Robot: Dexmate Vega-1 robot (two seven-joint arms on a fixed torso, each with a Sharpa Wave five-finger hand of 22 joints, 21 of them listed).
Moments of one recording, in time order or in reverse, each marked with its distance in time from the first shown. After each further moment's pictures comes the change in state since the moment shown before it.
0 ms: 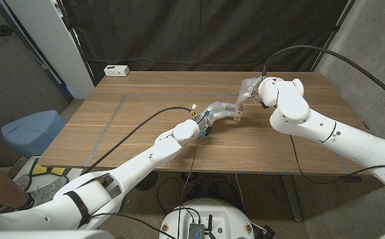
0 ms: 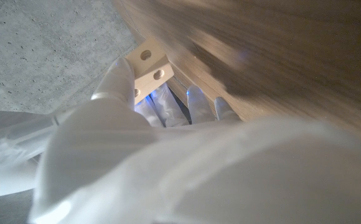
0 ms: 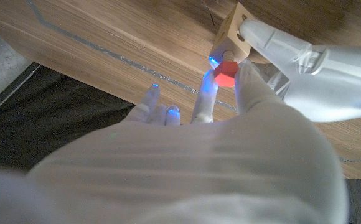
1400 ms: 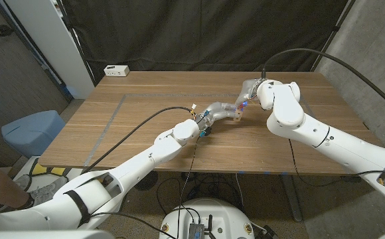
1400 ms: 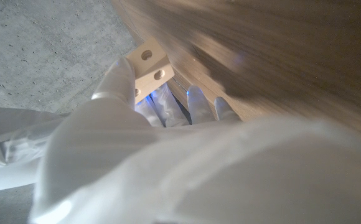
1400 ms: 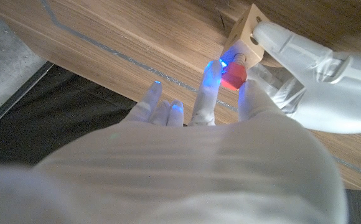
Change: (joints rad) left arm -0.005 0.001 0.002 0.006 -0.005 0.001 -0.016; left_hand 0.007 0.001 0.005 -0.003 0.006 0.000 0.000 0.003 0.000 0.002 0.001 0.001 0.000 0.000 0.000 0.000 0.000 0.000 0.000 0.000 0.000; right arm -0.054 0.053 0.034 0.043 -0.137 0.023 0.049; right_hand -0.117 0.056 -0.034 0.049 -0.004 0.126 0.005 0.029 -0.032 0.091 -0.020 0.000 -0.002 0.066 -0.034 0.011 0.002 0.045 -0.016 0.000 0.000
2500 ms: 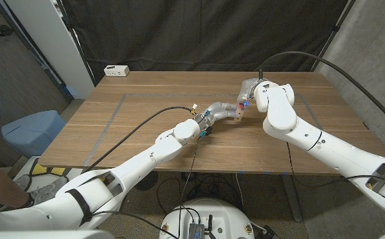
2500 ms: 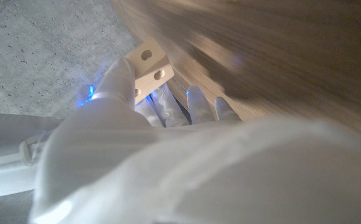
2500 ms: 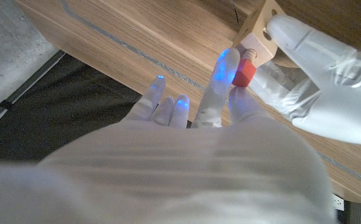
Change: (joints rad) left arm -0.009 -0.012 0.004 0.022 0.002 -0.007 -0.003; left_hand -0.002 0.002 0.000 0.000 0.002 0.000 0.000 -0.002 0.000 0.000 0.001 0.000 0.000 0.004 -0.003 0.000 -0.005 0.004 0.004 0.000 0.000; right arm -0.052 0.074 0.044 0.063 -0.168 0.071 0.036; right_hand -0.027 0.025 -0.011 -0.035 0.000 0.245 -0.020 0.036 -0.042 0.115 -0.068 0.000 0.000 0.089 -0.042 0.004 -0.009 0.082 -0.033 0.007 0.000
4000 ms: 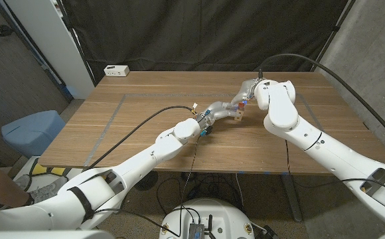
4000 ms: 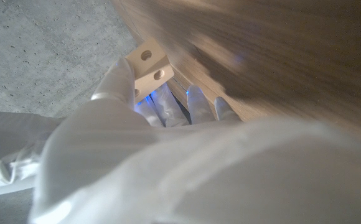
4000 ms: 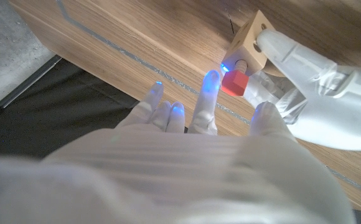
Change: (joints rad) left arm -0.015 -0.010 0.002 0.030 -0.004 -0.019 -0.013; left_hand -0.007 0.000 0.006 -0.006 0.003 -0.001 0.001 0.000 -0.005 -0.003 0.000 0.000 0.000 0.006 0.006 -0.006 0.000 0.000 0.000 0.000 0.000; right arm -0.056 0.049 0.107 0.002 -0.053 0.108 0.090; right_hand -0.259 -0.088 -0.119 0.024 0.004 -0.401 0.048 -0.260 0.011 -0.150 0.095 -0.035 0.002 -0.087 0.085 -0.050 -0.003 -0.094 0.058 -0.020 0.005
